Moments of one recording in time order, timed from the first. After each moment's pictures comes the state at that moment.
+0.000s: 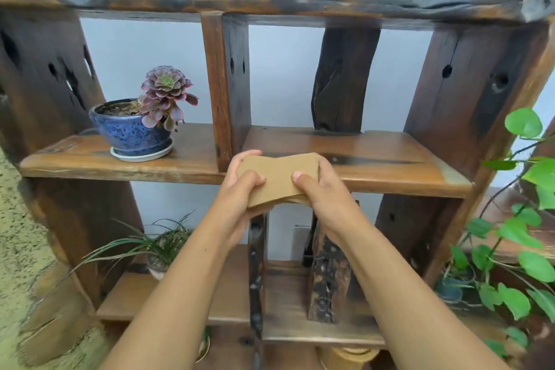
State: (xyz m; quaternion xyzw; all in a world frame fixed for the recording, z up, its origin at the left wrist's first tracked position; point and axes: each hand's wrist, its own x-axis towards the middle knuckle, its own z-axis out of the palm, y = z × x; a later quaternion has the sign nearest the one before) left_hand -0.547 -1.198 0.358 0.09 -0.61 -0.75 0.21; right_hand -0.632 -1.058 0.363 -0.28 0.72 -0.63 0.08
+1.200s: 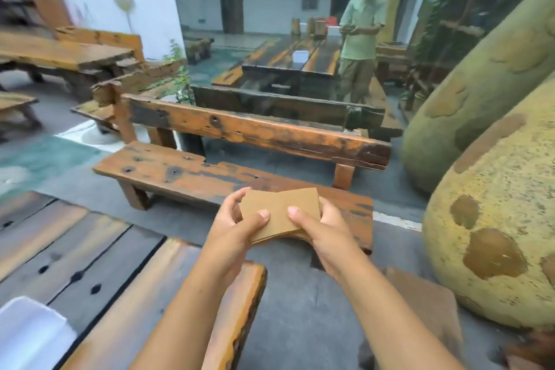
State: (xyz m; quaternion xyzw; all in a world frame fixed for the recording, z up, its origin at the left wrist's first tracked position) left_hand 0.189 -0.778 0.234 0.57 -0.18 -0.32 0.74; right_hand 0.078 -0.913 0.234 -0.62 0.26 -0.24 0.70
